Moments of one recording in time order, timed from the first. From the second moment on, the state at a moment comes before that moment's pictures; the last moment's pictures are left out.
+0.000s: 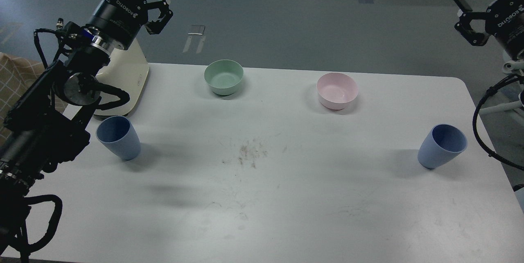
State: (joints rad) left arm -0.71 0.38 -1.15 -0.90 0.29 -0.48 -0.24; right arm 0.64 -0.40 1.58 0.96 -0.55 0.49 -0.18
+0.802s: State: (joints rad) left arm -0.62 0.49 -1.16 -1.00 0.29 -0.49 -0.25; right arm 0.60 -0.39 1.61 0.97 -0.55 0.49 -0.17
